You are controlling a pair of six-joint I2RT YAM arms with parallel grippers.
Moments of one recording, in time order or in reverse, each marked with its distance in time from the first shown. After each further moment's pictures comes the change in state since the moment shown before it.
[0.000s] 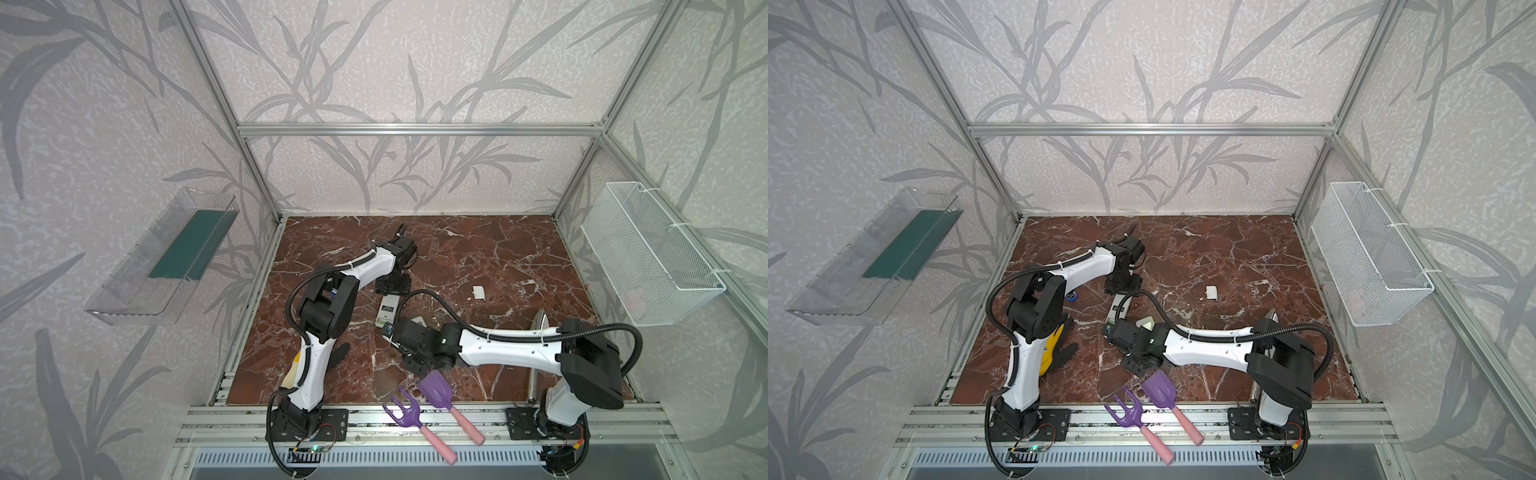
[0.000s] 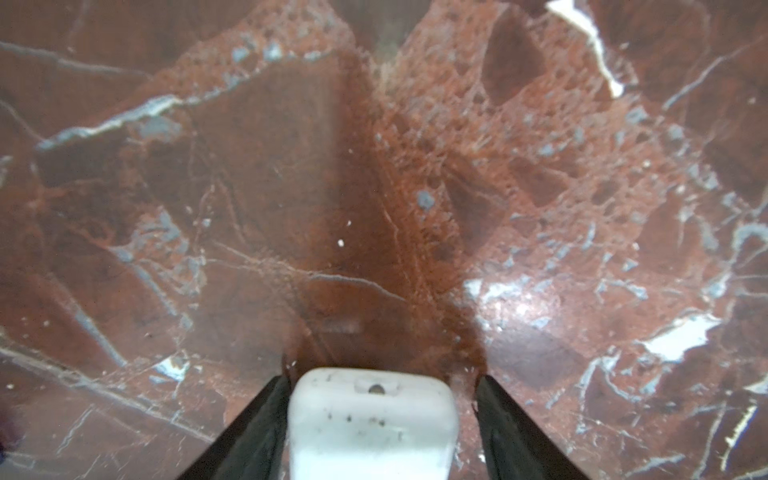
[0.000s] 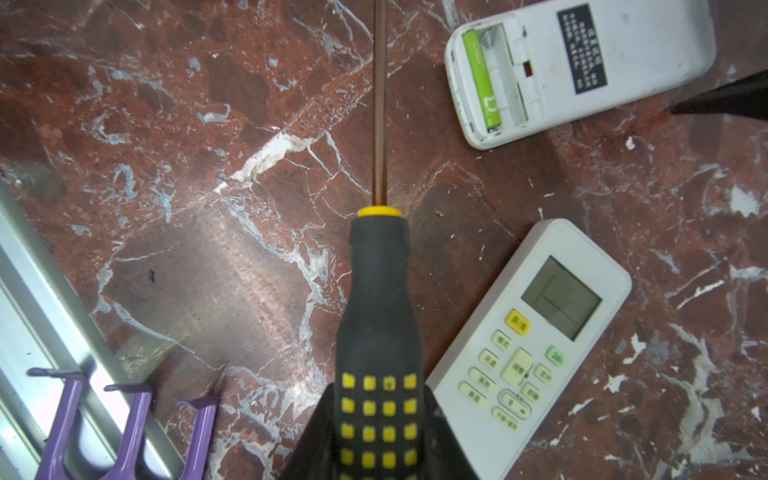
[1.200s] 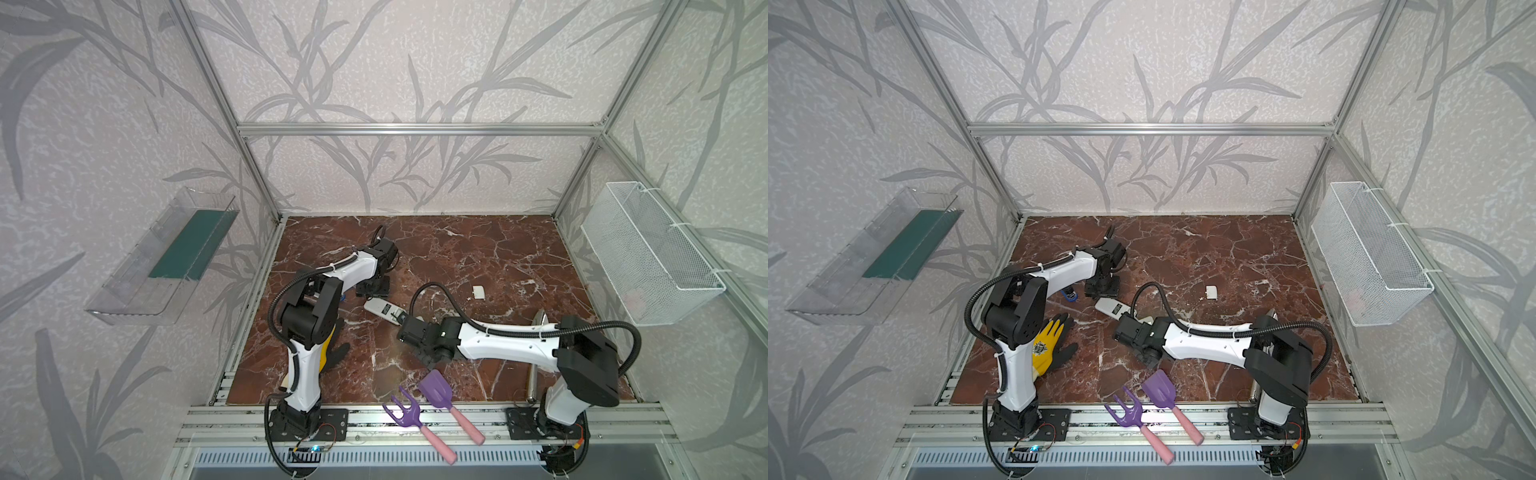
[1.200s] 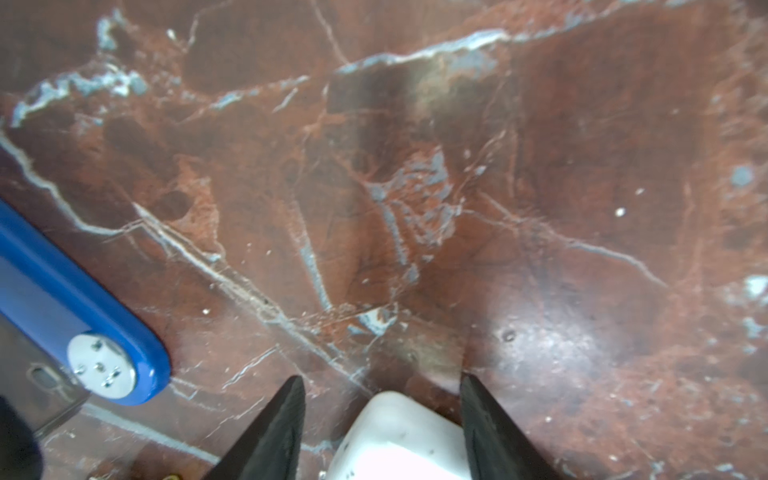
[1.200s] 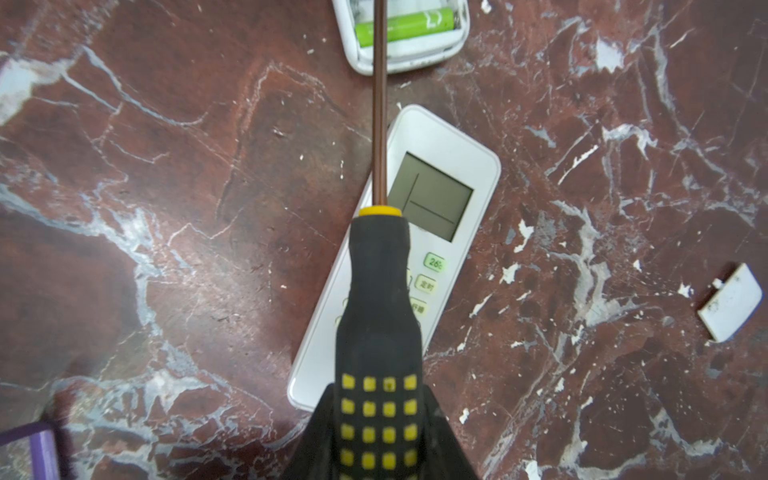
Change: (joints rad) left arm 0.096 -0.139 -0.216 0.053 -0.121 -0.010; right arm -0.046 0.005 0.019 -0.185 0.175 0.139
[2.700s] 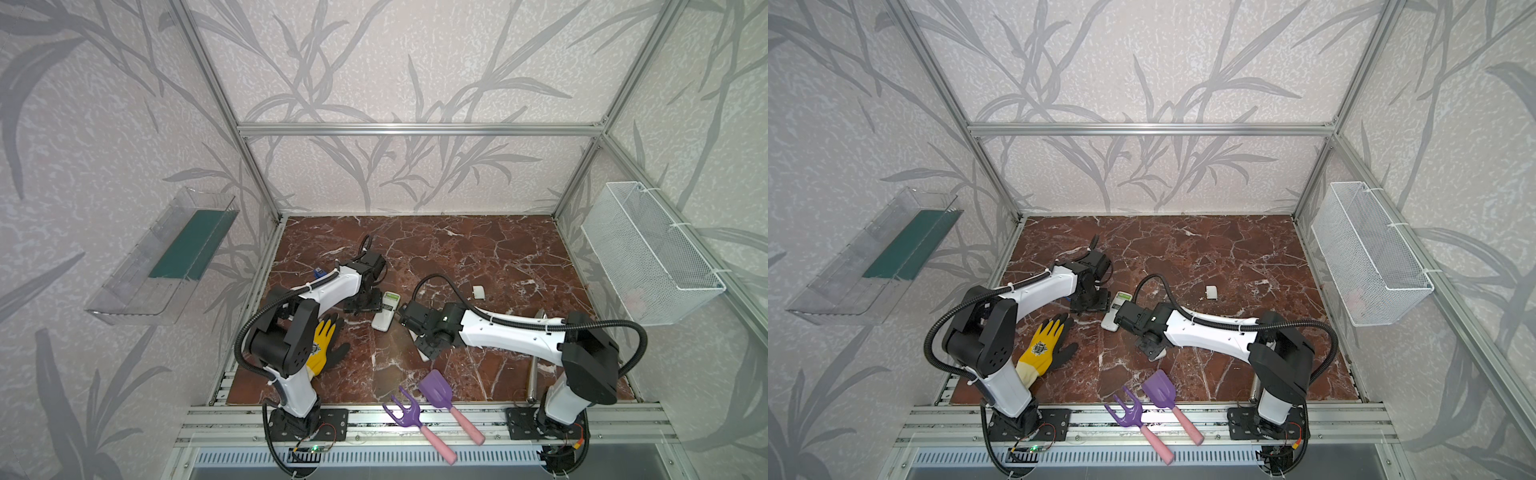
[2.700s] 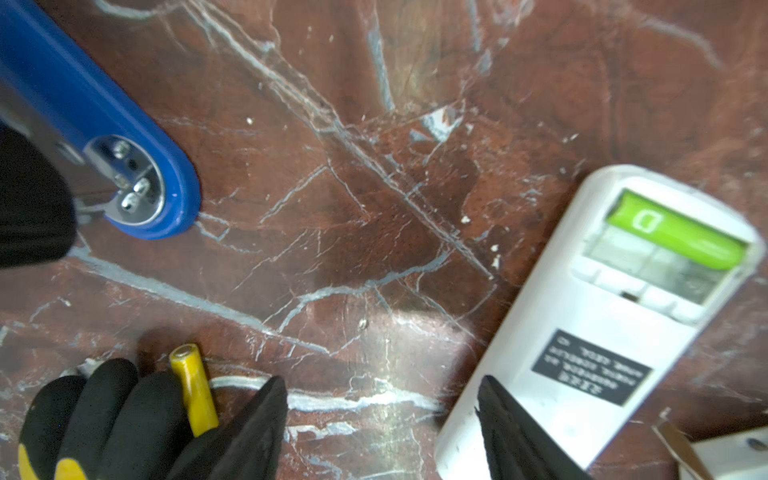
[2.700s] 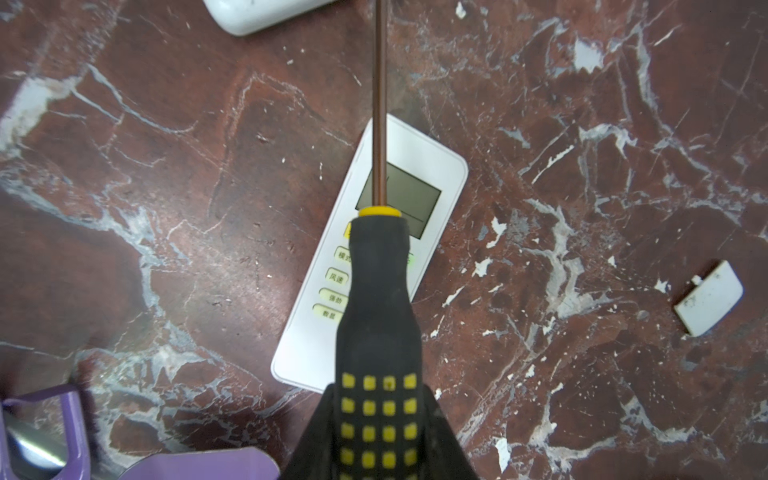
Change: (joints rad) left arm 0.002 -0.277 -0.271 0.052 0.089 -0.042; right arm -0.071 -0.004 0.095 -0.113 -0.079 -0.051
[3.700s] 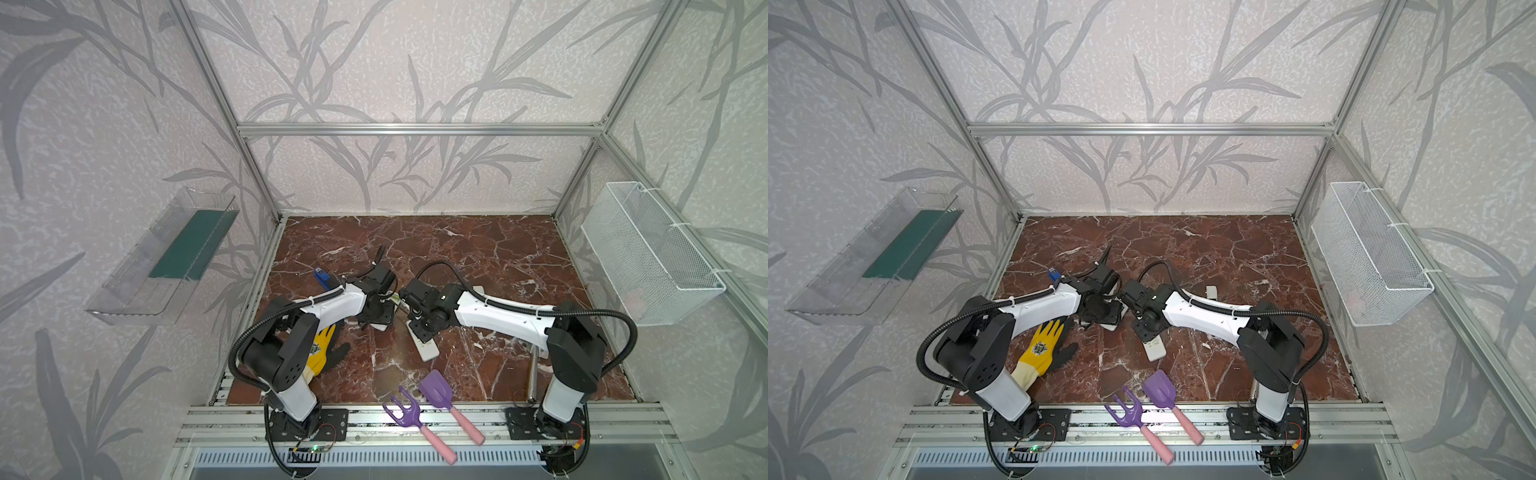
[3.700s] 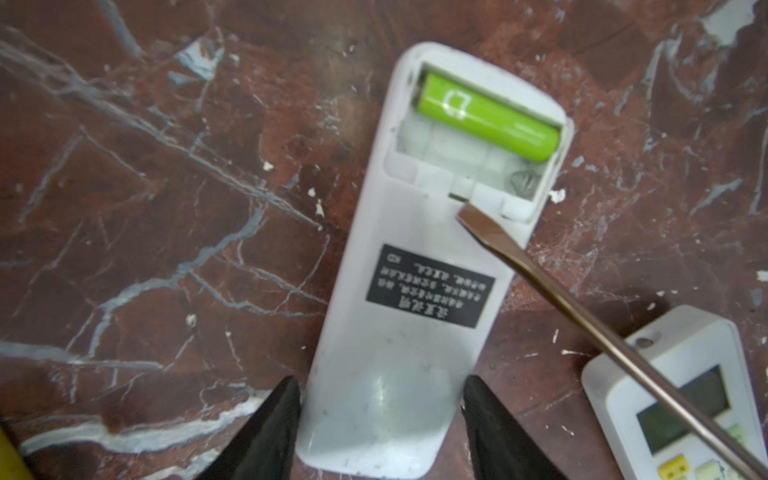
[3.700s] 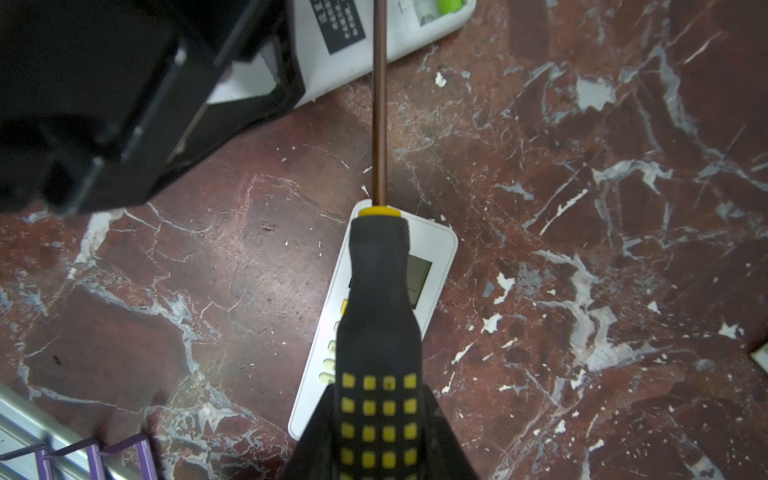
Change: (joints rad) left arm -0.111 -0.068 -0.178 0.225 0.098 0.055; right arm -0.120 0.104 0.123 0.016 -0.159 0.009
